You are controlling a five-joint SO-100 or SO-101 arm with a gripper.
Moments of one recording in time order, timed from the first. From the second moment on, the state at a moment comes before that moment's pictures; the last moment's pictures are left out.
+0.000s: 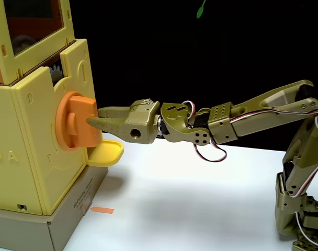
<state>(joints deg) 1.8 109.7 131.5 -27.0 97.9</state>
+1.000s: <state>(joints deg) 2.3 148.5 149.6 5.4 1.1</state>
